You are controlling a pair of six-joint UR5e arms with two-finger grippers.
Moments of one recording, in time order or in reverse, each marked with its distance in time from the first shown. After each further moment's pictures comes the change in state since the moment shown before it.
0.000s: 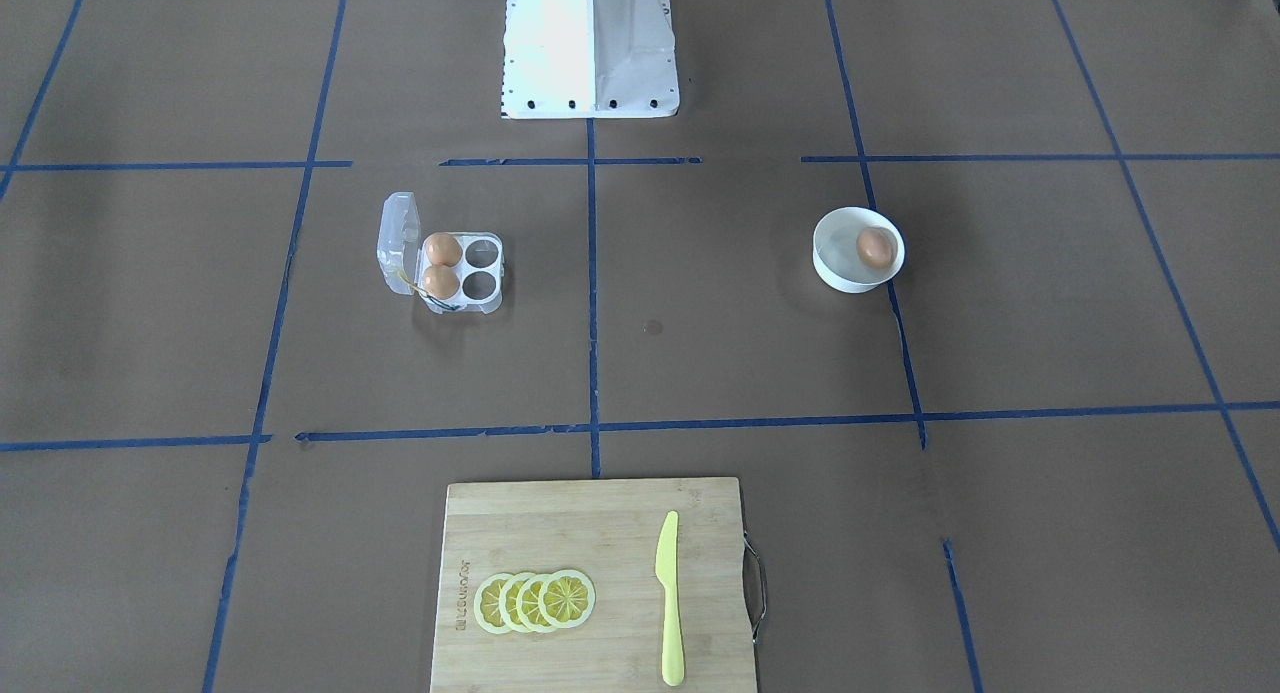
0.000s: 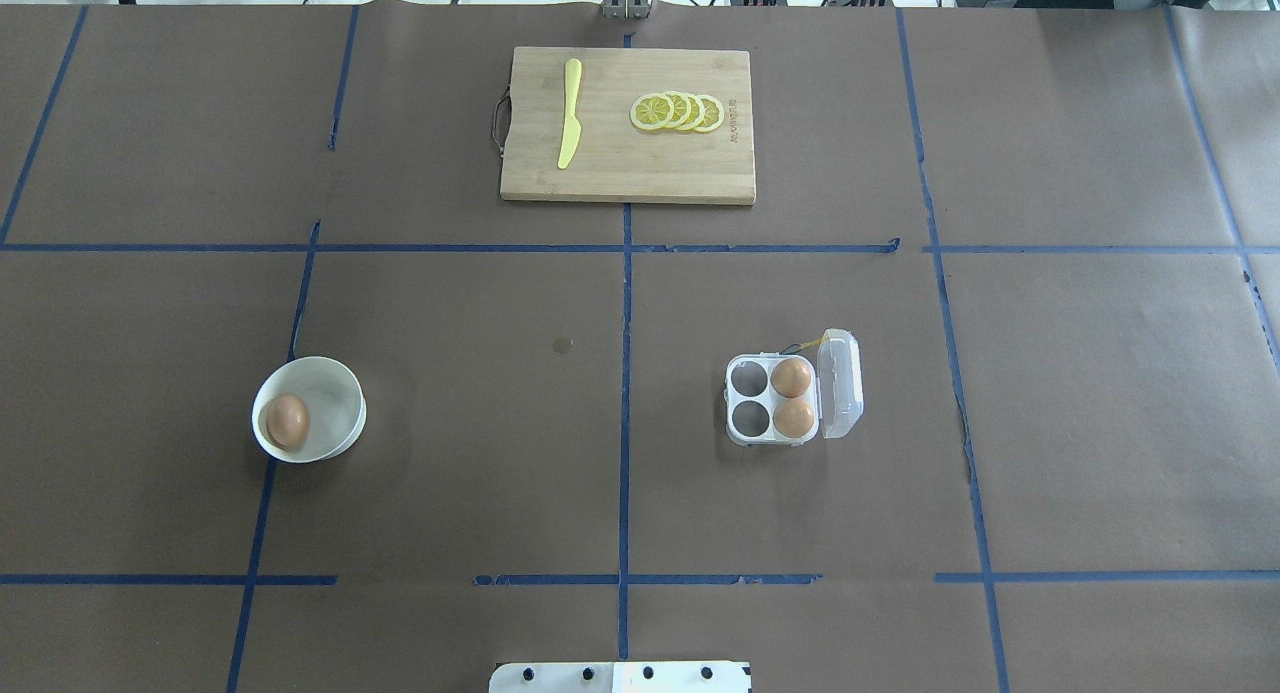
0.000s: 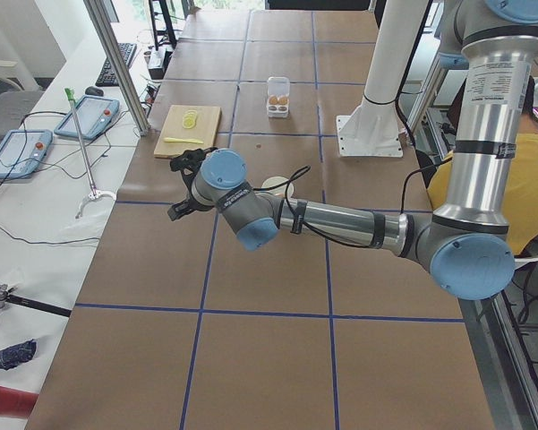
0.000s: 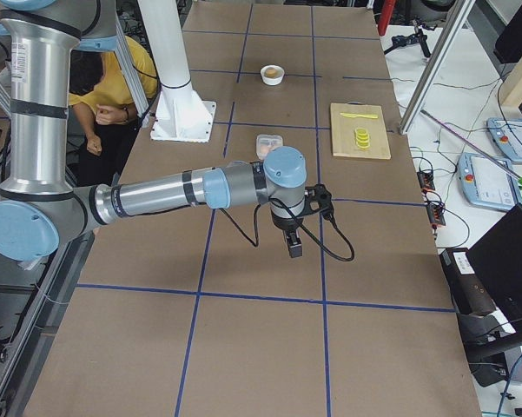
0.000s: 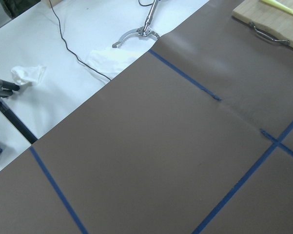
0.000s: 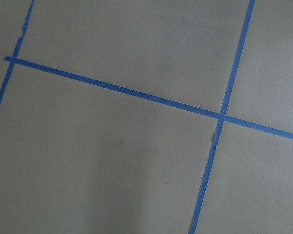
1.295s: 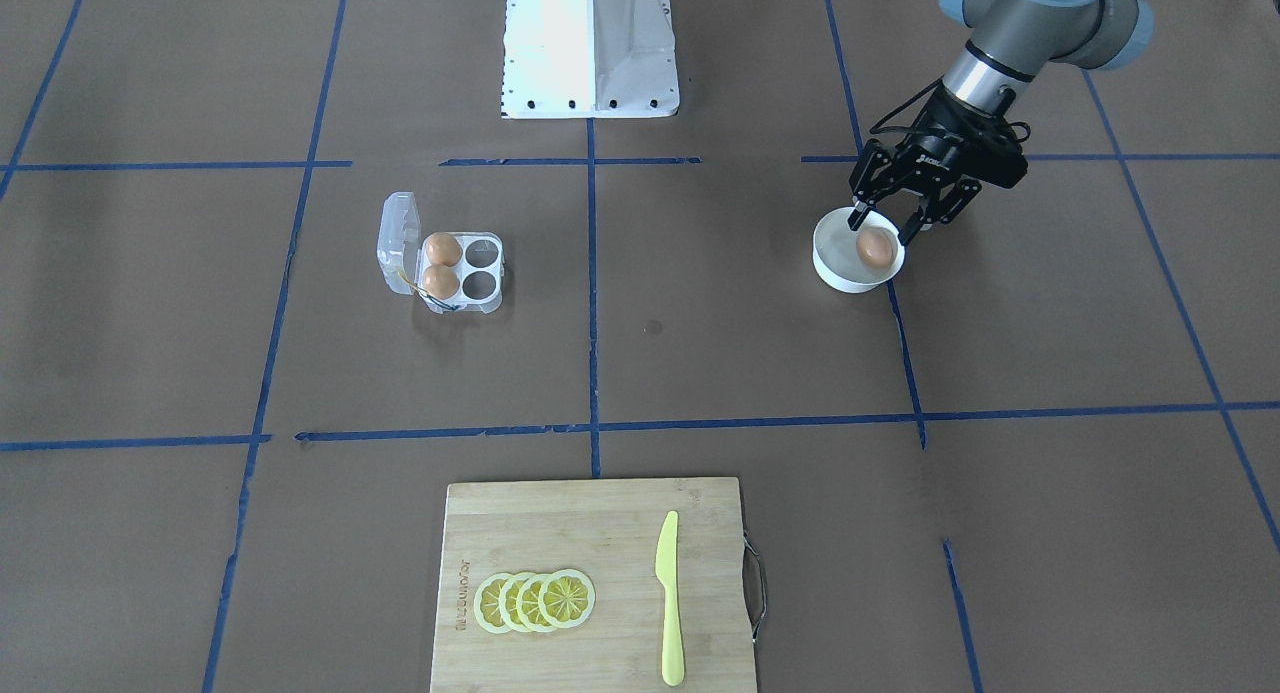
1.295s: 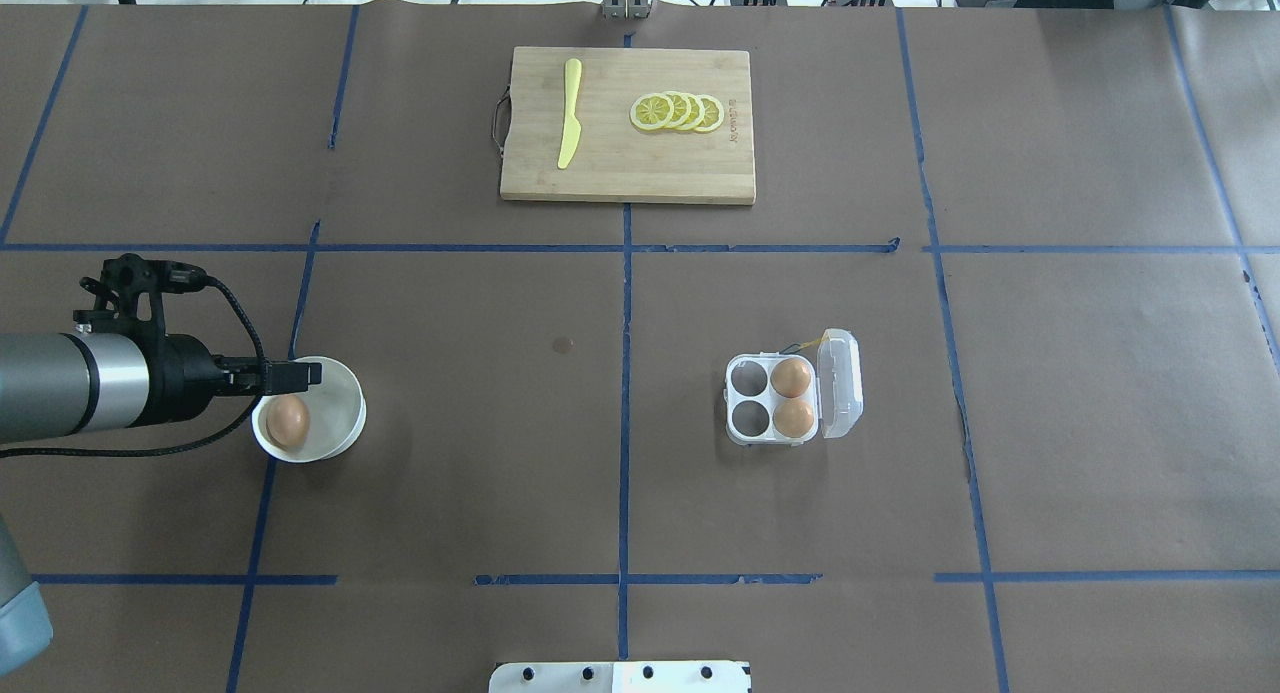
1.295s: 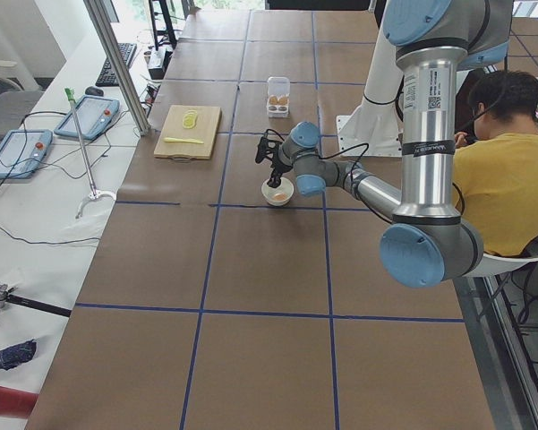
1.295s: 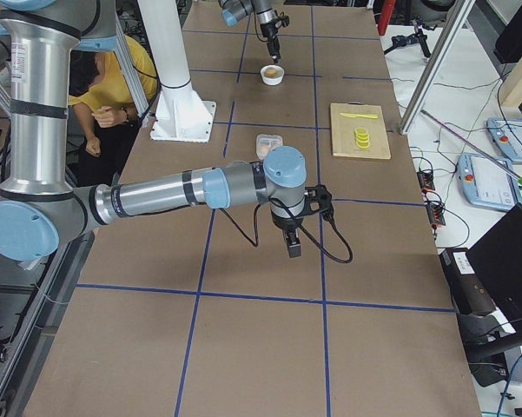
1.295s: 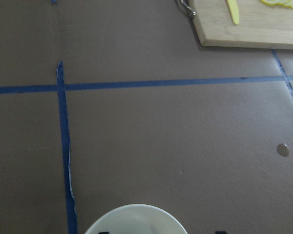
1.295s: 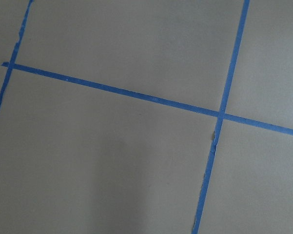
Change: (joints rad) left arm 0.830 0.136 -0.339 0.082 0.722 -1.212; right arm 0.000 0.000 -0.001 0.000 0.002 0.028
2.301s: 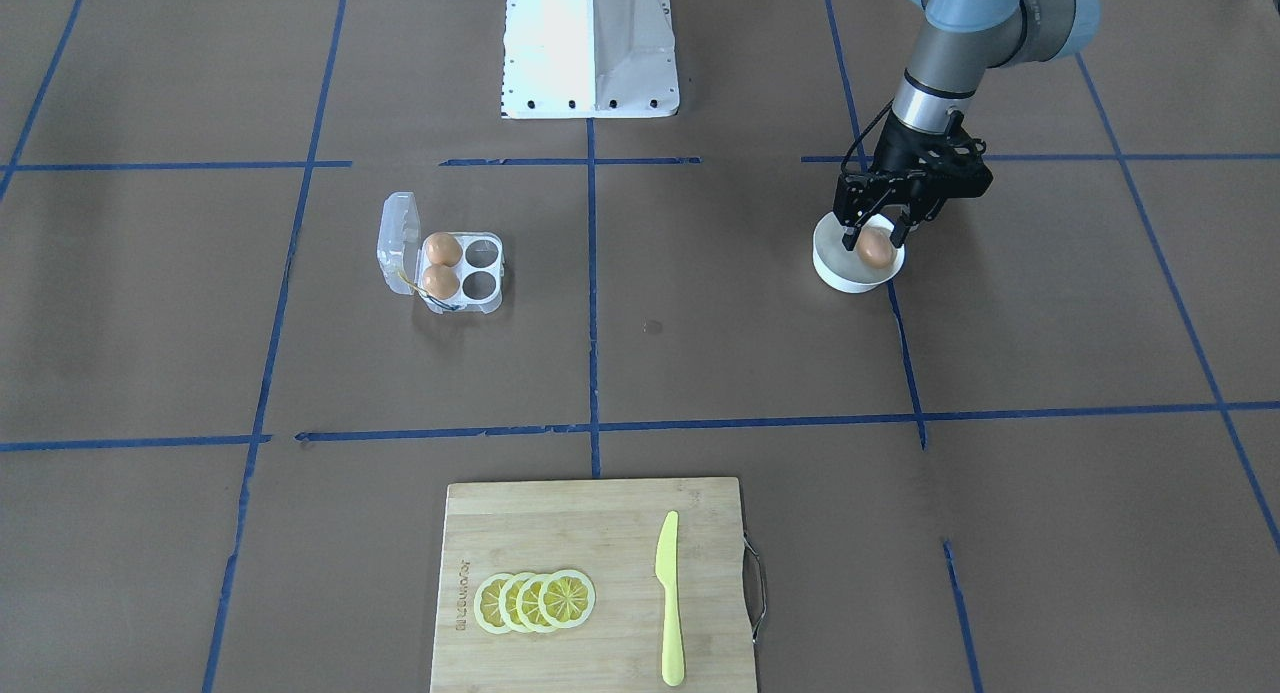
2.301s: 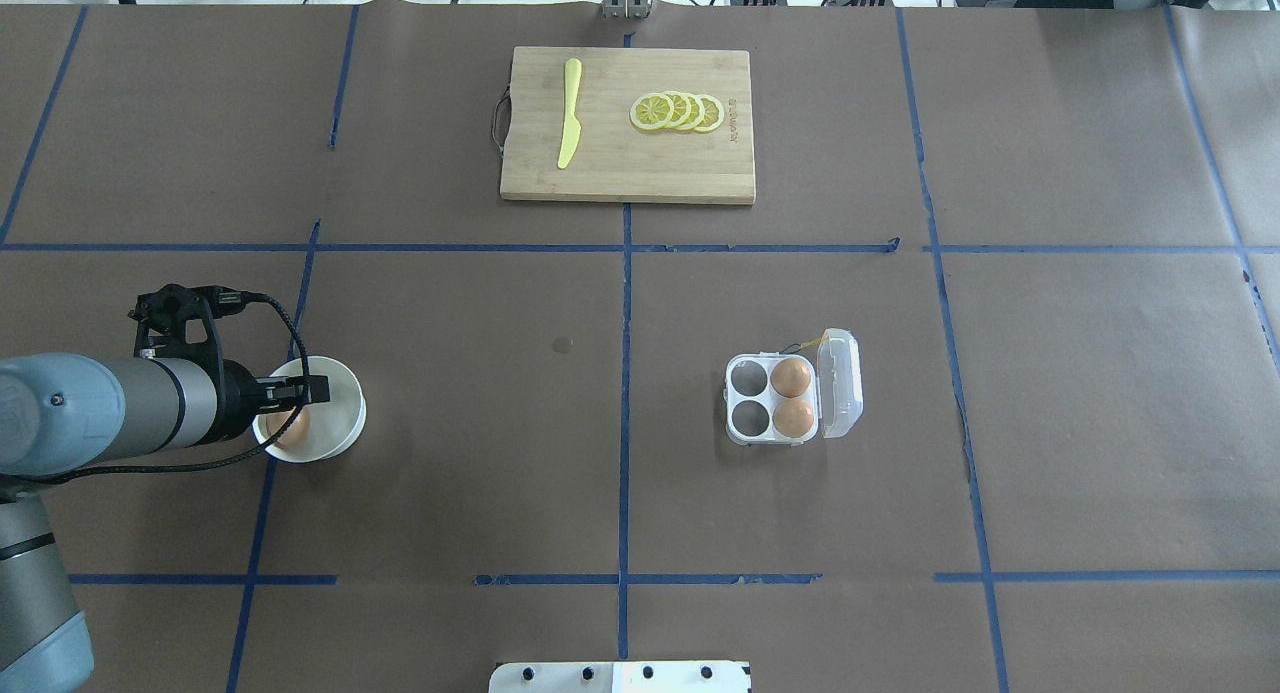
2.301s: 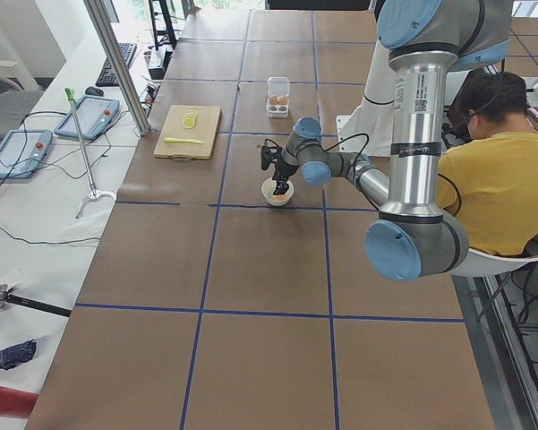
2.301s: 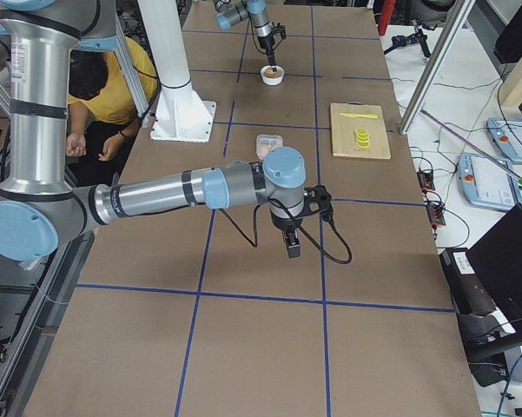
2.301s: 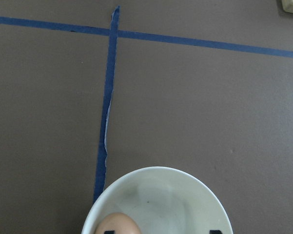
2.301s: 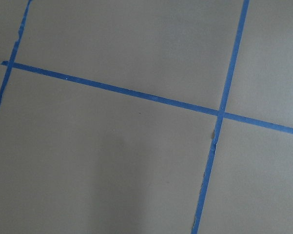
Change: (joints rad) left arm 0.064 -0.059 -0.008 0.276 0.092 -0.164; right arm 0.000 -0.003 0.001 0.000 0.000 -0.001
